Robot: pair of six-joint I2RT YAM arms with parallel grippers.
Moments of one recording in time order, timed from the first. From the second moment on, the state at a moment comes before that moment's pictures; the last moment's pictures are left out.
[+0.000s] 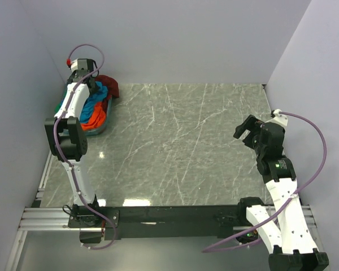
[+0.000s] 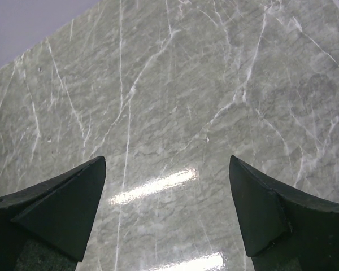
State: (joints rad) left arm 0.04 2.08 1.93 -0.62 -0.36 -0.51; right arm 0.04 0.73 0.82 -0.54 0.16 0.48
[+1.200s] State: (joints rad) left arm -0.19 1.39 1.93 -0.47 -0.14 -0.41; right arm 0.04 0.60 0.82 -0.54 0.16 0.47
